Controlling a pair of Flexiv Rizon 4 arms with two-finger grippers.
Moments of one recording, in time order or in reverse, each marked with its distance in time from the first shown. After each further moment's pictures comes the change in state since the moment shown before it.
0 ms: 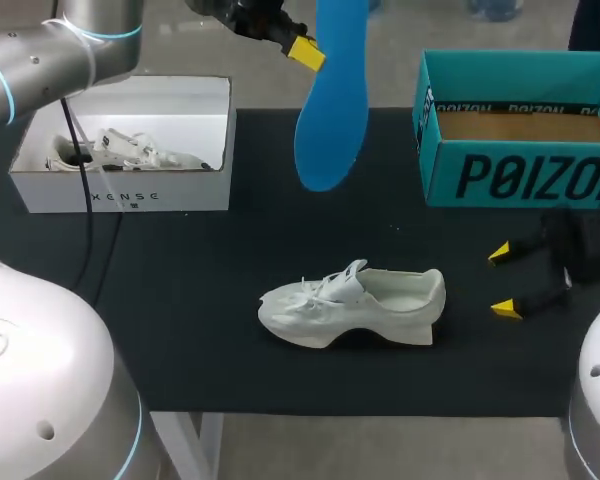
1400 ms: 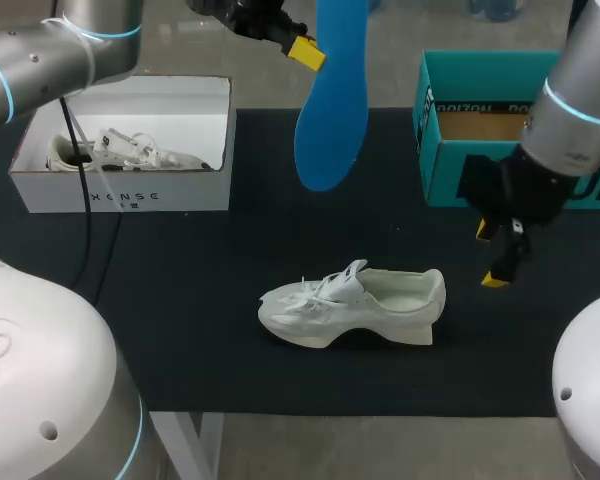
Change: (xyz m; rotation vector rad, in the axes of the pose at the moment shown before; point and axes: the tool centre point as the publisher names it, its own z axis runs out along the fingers) left arm 0.000 0.000 0.000 0.000 0.000 0.000; right arm -0.003 0.052 -0.025 0.610 0.083 -0.012
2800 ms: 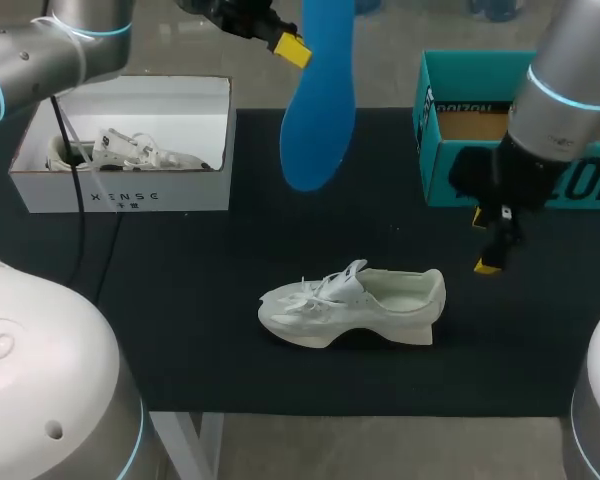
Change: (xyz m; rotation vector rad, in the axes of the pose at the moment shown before) left arm 0.019 0.003 -0.006 0.004 0.037 -0.022; right arm -0.010 0.016 -0.014 0.035 -0.025 0.038
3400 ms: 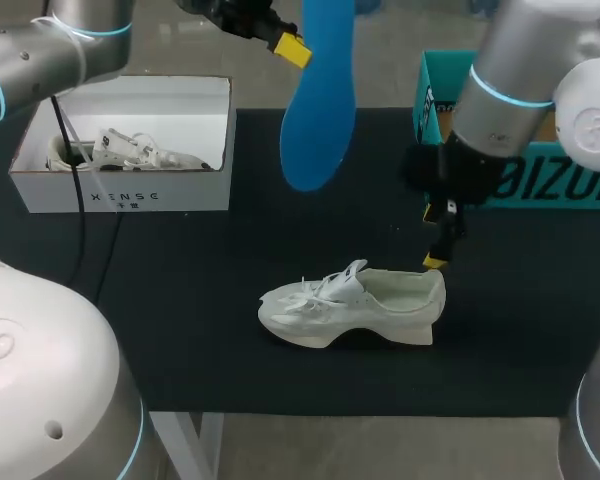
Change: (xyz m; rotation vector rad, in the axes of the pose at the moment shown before) left arm 0.000 0.000 0.000 0.000 0.000 0.000; right arm -0.015 0.062 0.031 -0.040 0.023 -0.026
